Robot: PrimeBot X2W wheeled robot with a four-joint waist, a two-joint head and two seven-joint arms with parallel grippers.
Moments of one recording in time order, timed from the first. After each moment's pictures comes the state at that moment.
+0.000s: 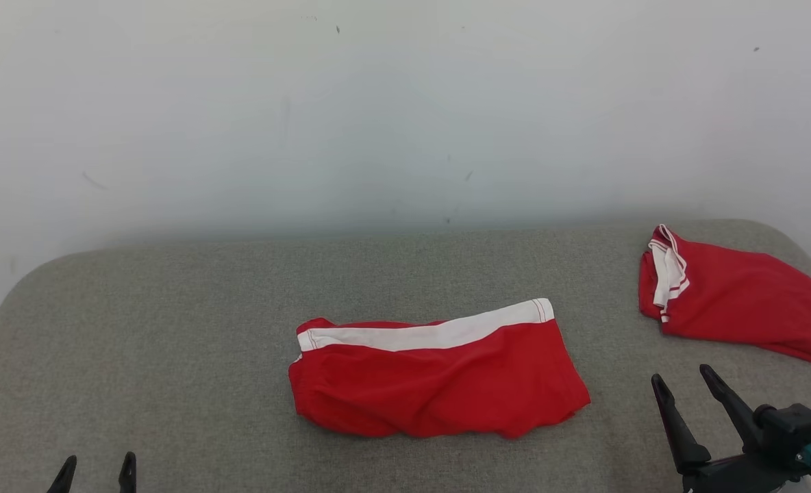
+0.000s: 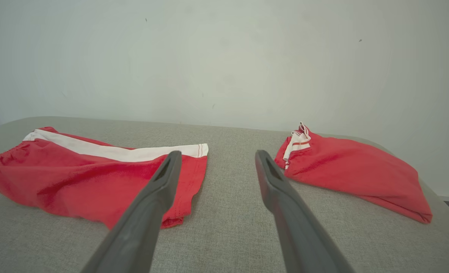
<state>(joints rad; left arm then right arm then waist) 0.18 0.27 -0.05 0.08 -0.18 0.02 -0.09 0.02 -0.25 0.06 0.26 0.31 0.13 -0.20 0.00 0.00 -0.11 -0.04</state>
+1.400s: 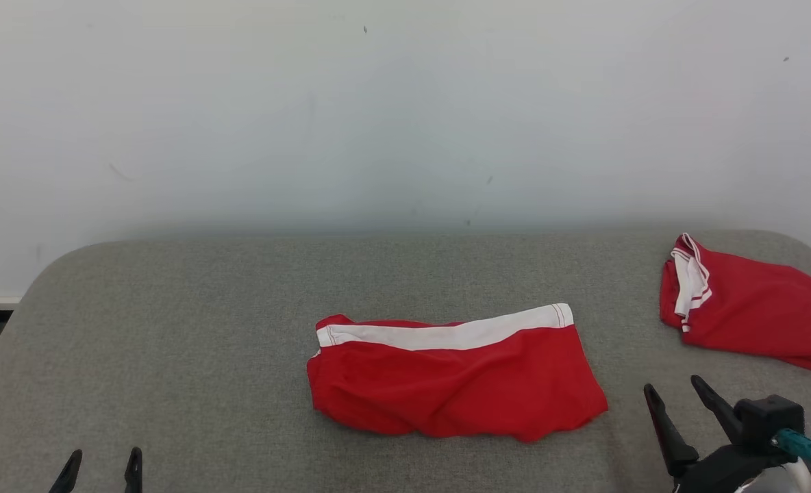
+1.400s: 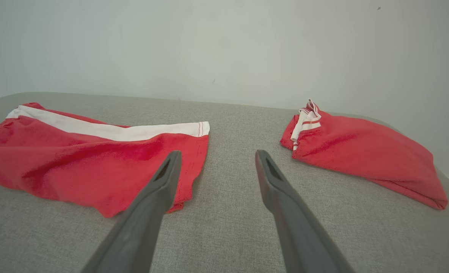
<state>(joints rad) 0.20 0.29 -0.08 0.02 -0.20 0.04 -0.06 -0.01 -0.23 0.04 0.34 0.28 0.13 -0.11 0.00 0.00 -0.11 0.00</state>
